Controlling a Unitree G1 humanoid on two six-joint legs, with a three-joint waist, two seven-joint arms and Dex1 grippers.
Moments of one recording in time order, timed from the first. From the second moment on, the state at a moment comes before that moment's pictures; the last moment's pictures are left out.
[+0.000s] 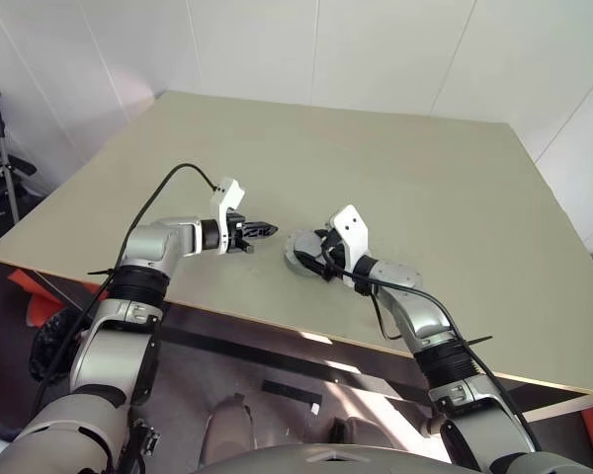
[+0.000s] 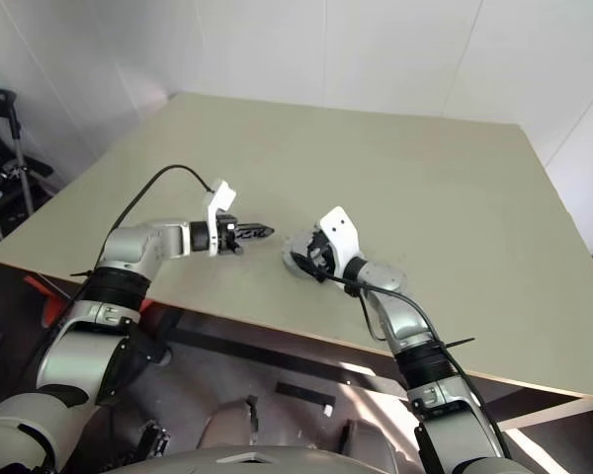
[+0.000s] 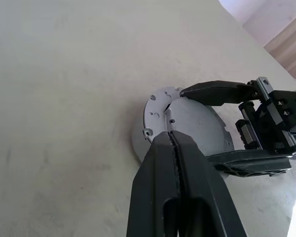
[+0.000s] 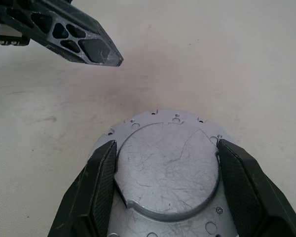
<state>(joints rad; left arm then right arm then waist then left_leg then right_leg) -0.75 0.34 -0.03 0.50 -0.37 0.80 -0.95 -0.37 -0.23 0.20 0.19 0.09 0.24 0.60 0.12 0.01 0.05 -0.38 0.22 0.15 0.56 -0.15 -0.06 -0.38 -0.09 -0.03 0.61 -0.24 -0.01</state>
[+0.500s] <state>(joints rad) -0.85 0.21 -0.04 0.68 -0.37 0.78 -0.95 -0.37 -0.23 0.20 0.19 0.09 0.24 0.59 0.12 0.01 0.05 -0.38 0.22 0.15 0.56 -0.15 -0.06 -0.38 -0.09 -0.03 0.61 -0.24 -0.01</state>
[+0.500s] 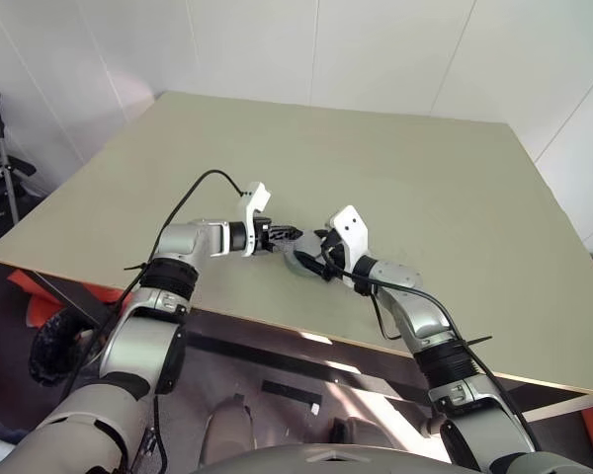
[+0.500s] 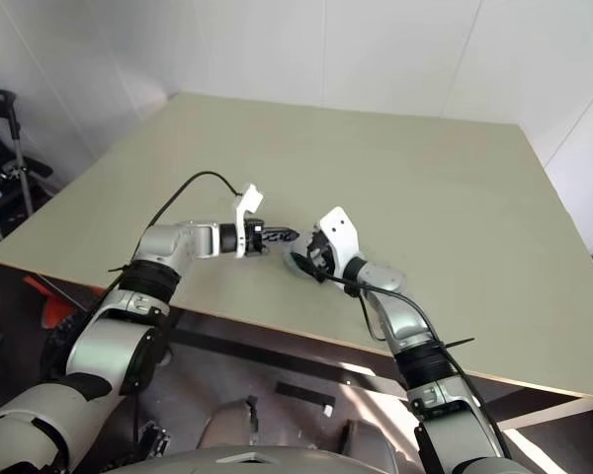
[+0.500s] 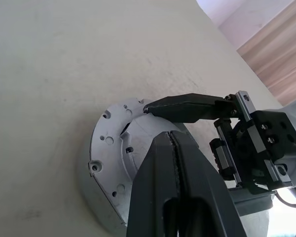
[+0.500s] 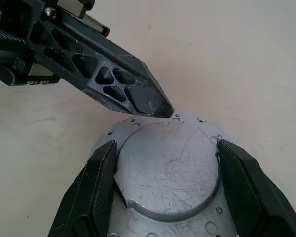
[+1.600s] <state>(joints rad) -0.90 0.22 -0.05 0.79 -0.30 0.77 -0.93 -0.39 -0.20 0.12 0.16 0.18 0.33 0.58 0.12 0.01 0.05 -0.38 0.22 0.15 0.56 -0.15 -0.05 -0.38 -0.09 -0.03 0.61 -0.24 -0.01</state>
